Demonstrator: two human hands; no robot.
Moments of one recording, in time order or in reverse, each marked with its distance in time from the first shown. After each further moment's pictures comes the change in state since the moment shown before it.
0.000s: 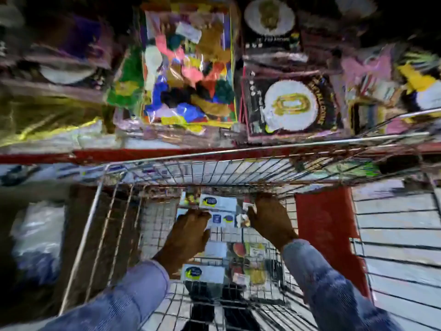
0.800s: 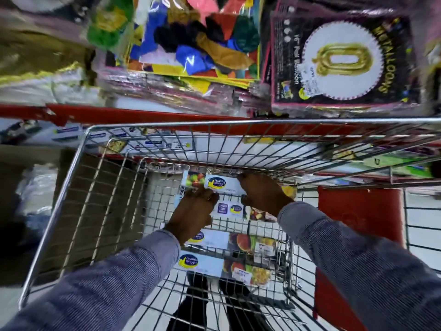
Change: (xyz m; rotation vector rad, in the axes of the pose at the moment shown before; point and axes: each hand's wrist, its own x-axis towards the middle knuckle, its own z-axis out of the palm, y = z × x) left_hand 0.040 -0.013 0.047 0.201 -0.079 0.014; right_hand 0.095 0.022 0.072 -0.359 -0.378 -0.400
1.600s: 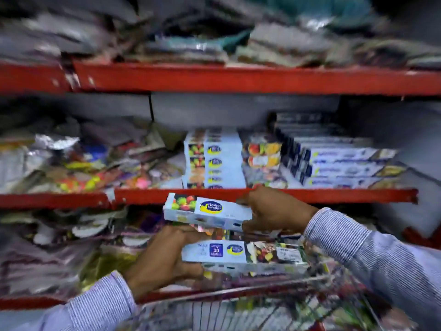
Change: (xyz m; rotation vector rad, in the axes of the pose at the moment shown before) left_hand -0.199 0.002 -0.450 -0.311 0.671 0.236; right_hand -0.285 -0.124 -0.469 -0.182 0.580 -0.036
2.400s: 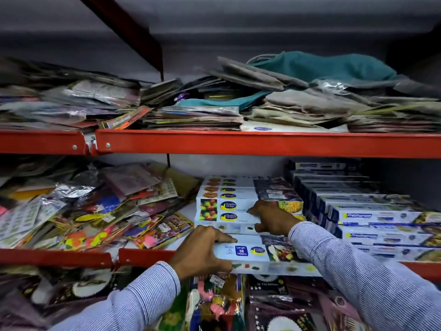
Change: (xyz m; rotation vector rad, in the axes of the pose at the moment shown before) left_hand 0.149 -0.025 -0.038 0.004 0.054 -0.087; right_hand 0.166 0.120 -0.004 0.018 0.040 0.174
